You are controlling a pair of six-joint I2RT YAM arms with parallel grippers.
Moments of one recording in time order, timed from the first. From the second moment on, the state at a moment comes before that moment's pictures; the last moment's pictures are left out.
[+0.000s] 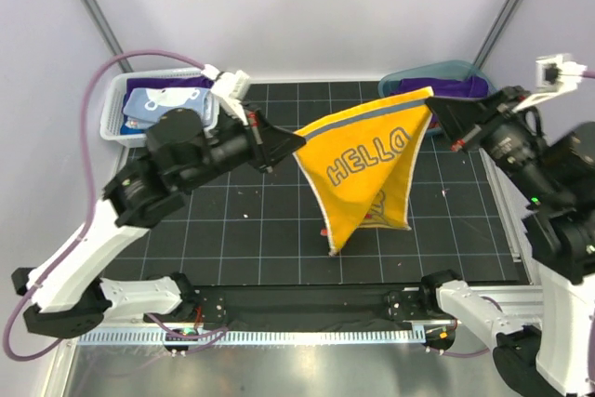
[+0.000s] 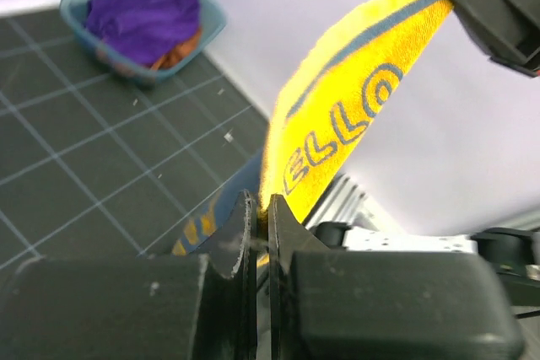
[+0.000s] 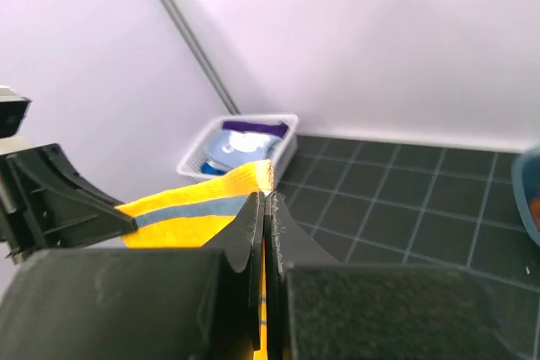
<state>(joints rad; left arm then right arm) -0.94 1.13 1.59 -0.52 0.01 -0.52 0.24 0.90 1.70 -0.69 -0.25 0.44</state>
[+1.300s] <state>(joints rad) -0.34 2.05 1.91 -0.34 0.20 -0.54 0.23 1.91 1.63 -0.21 -0.11 0.49</state>
